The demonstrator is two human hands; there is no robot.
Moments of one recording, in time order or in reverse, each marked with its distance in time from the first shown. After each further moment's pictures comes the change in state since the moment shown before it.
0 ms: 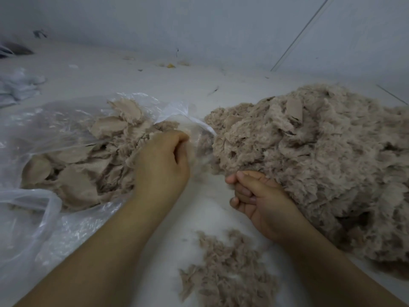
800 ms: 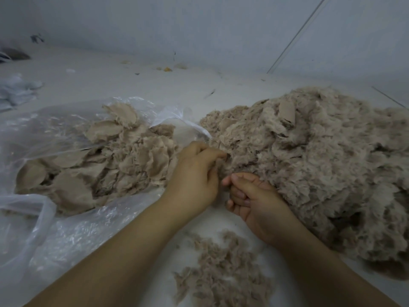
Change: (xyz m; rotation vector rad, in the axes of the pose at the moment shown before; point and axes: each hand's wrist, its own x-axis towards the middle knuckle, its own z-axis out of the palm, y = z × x) left_hand -0.008 0.030 0.025 -0.063 -0.373 0.074; right_hand -0.002 0.000 0.000 -0.013 -0.005 -0.001
